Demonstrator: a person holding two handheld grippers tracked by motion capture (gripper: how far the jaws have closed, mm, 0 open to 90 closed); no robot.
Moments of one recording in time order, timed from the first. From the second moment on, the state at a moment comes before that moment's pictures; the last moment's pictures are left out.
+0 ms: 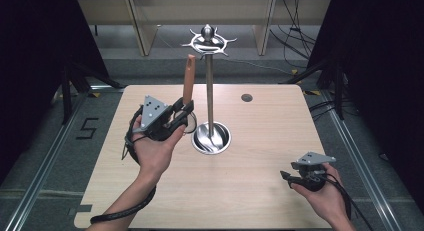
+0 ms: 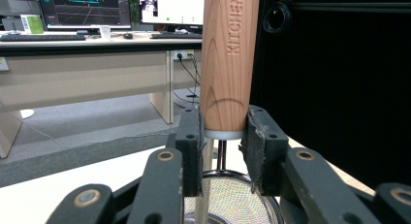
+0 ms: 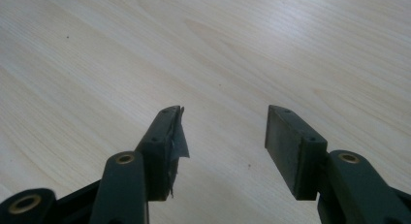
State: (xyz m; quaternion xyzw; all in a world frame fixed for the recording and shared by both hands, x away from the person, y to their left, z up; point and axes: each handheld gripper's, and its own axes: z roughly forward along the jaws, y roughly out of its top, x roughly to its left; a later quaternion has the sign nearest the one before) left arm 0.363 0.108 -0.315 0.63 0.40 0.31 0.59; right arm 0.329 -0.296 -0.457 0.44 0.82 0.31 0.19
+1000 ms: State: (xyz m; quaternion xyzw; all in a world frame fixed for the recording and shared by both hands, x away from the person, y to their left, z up) left arm 0.366 0.097 -0.311 0.63 0.39 0.32 0.59; right arm 0.330 -0.296 -0.456 0.44 0.82 0.31 0.19
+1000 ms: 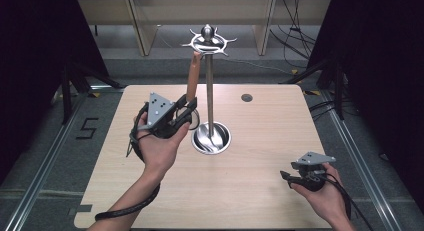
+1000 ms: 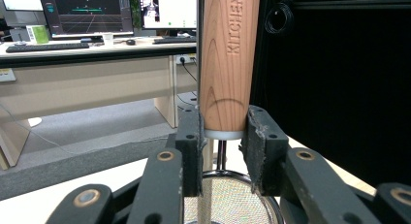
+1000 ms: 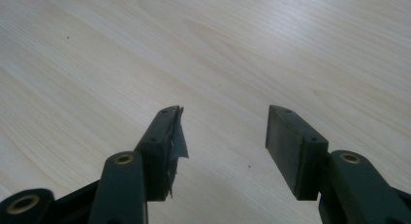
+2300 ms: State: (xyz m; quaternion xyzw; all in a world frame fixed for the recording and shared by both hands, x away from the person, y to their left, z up) left arm 0.379 0.084 -0.311 0.63 0.40 0.34 0.57; right arm 0.331 -0.297 -0.458 0.43 0.82 0.31 0.20
